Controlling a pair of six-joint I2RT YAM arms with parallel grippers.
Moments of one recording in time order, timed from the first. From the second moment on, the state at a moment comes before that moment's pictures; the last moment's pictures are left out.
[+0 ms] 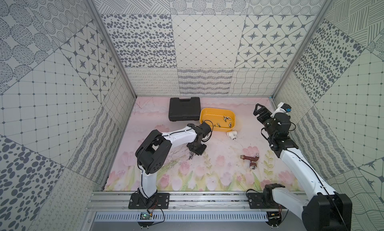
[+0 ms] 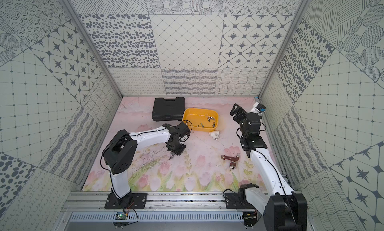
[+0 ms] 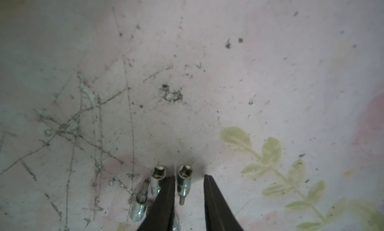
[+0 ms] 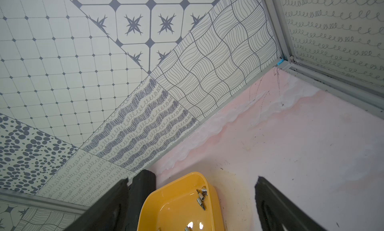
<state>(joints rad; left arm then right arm) -0.72 1.93 1.31 -0.86 0.04 -0.15 0.07 1.07 0.75 0.13 0.12 0.72</state>
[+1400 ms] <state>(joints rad) -0.76 1.94 1.33 -0.86 -0.01 -0.16 0.03 1.04 0.72 0.15 0.11 0.78</state>
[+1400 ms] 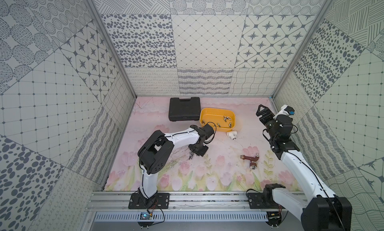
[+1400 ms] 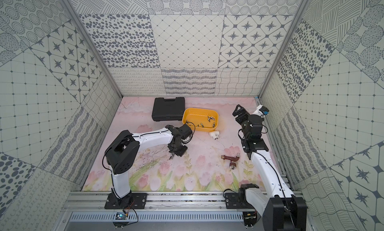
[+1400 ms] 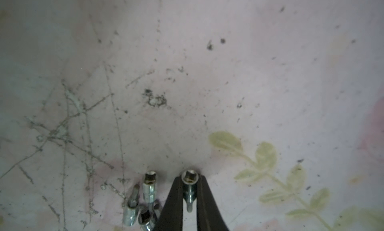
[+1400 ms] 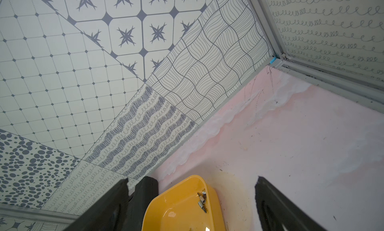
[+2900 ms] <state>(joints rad) -0.57 2.47 2.39 -1.01 0.00 -0.10 0.02 1.06 0.69 0.21 0.05 0.84</state>
